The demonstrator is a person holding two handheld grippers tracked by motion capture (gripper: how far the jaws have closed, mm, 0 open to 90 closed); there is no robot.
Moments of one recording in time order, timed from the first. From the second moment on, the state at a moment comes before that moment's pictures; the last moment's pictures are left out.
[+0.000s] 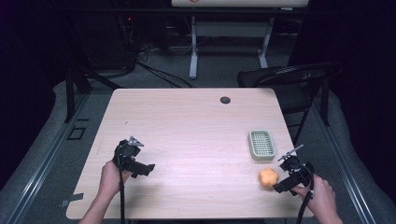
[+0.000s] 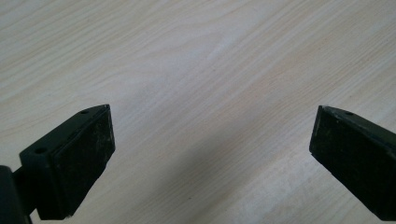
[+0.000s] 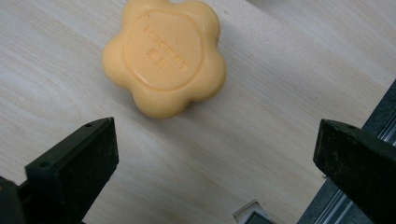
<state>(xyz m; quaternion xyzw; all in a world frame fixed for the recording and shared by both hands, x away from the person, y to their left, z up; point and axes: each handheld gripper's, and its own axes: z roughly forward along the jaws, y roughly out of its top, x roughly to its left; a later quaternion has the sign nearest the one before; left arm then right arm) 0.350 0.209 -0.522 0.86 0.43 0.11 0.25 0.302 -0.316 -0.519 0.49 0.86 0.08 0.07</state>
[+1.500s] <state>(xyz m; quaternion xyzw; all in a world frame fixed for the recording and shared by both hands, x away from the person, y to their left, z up) 0.352 0.199 -0.524 0.87 0.41 0.10 0.25 0.345 -0.272 -0.521 0.44 0.90 0.02 0.00</state>
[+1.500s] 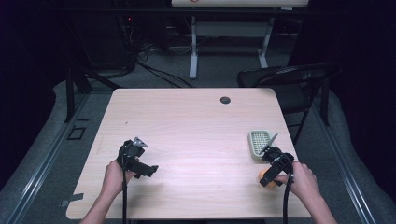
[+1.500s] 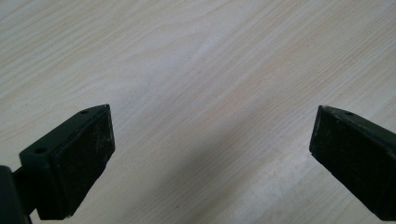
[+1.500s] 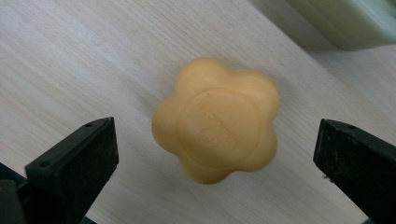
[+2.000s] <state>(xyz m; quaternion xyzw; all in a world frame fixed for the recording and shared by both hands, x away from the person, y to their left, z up) 0.352 0.196 -0.524 0.87 0.41 0.10 0.24 0.347 -0.275 -0.532 0.46 0.89 0.02 0.00</state>
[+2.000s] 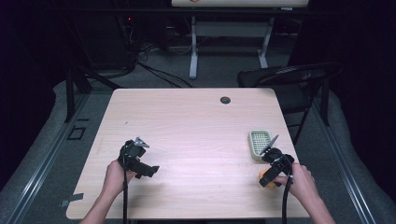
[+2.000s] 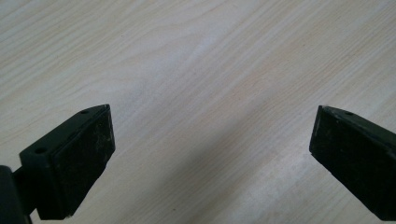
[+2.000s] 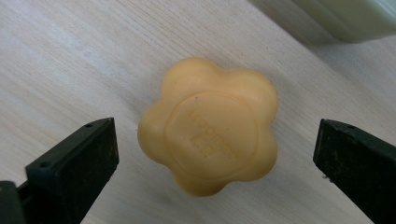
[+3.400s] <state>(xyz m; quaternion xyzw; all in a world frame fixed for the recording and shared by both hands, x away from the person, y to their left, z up) 0.351 0.195 -0.524 0.88 0.40 0.10 0.24 0.343 -0.264 -0.532 0.46 0.89 0.02 0.02</state>
